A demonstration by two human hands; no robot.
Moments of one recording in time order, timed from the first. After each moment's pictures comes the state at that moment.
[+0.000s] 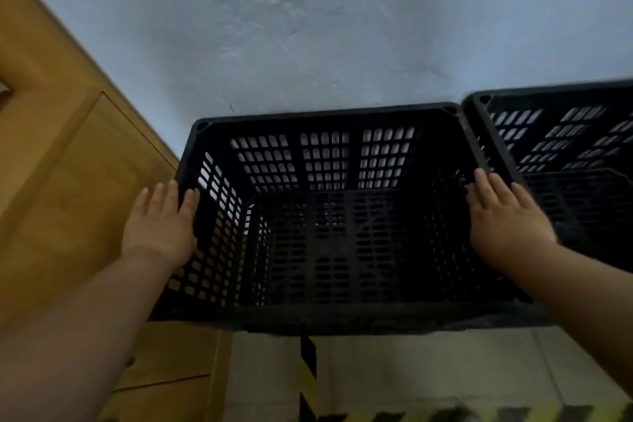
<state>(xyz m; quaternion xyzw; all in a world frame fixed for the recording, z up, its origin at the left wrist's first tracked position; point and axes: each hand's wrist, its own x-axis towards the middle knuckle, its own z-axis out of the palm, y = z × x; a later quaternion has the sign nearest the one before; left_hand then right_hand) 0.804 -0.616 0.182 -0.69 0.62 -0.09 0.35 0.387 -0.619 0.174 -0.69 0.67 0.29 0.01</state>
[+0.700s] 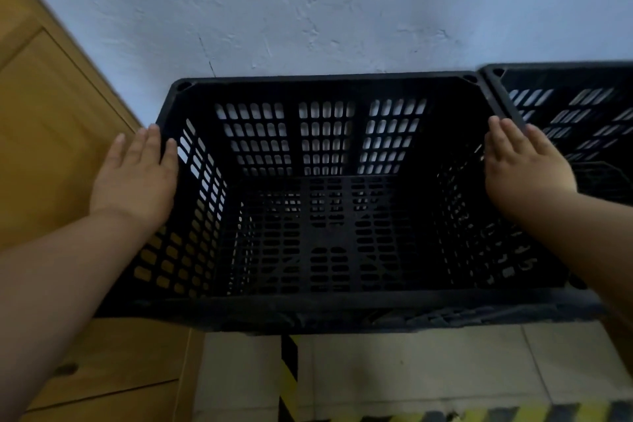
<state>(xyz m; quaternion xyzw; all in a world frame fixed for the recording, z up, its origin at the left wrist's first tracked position) 0.817 -0.647 0.141 -0.69 0.65 -0.16 0.29 0.370 -0.660 0.144 -0.68 0.65 0.32 -0.12</state>
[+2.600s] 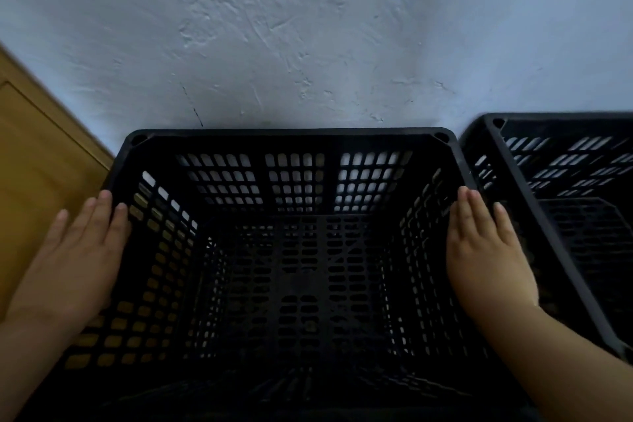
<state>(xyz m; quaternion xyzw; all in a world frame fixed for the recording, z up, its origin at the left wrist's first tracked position) 0.897 -0.653 0.094 -0.67 0.72 -0.10 0.11 0.414 -0.645 0.136 -0.74 0.65 0.19 -0.08</state>
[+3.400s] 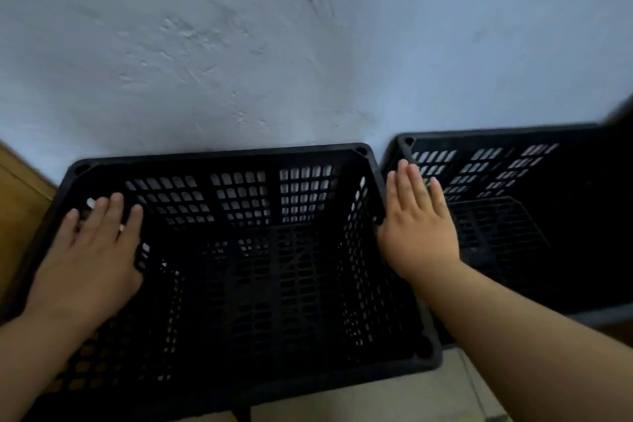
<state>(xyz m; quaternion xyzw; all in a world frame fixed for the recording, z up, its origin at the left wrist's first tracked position) 0.796 -0.669 0.139 -0.64 0.76 -0.05 0.12 0.392 -0.661 0.176 -0.71 0.70 0.05 -0.07</state>
